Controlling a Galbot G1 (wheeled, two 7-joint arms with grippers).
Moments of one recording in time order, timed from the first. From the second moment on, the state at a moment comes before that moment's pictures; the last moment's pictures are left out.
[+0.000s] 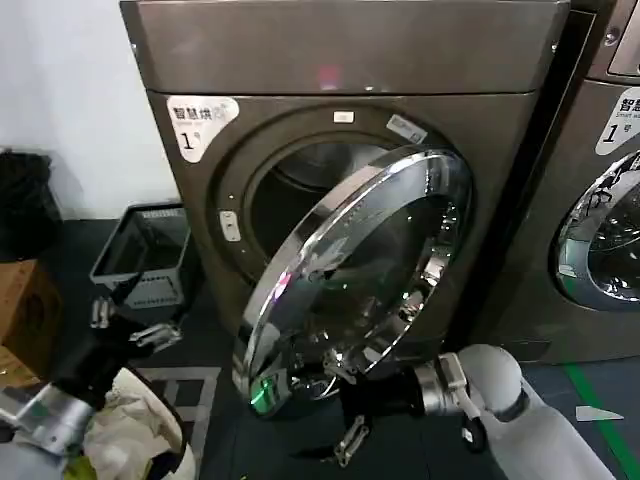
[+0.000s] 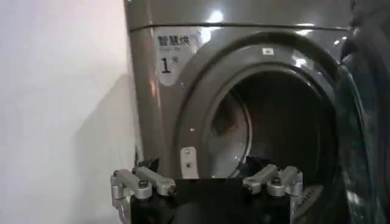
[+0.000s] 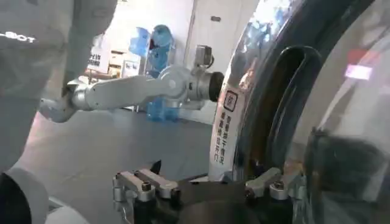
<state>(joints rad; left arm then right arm) 1.57 -1.11 -0.94 -2.34 -0.54 0.20 0.29 -0.92 0.97 0.17 1.93 0.48 -0.02 -1.24</state>
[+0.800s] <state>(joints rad) 1.49 -1.05 -0.77 -2.29 -0.54 0.22 0.33 -1.16 0.97 0.58 1.87 0.52 0.02 -1.20</state>
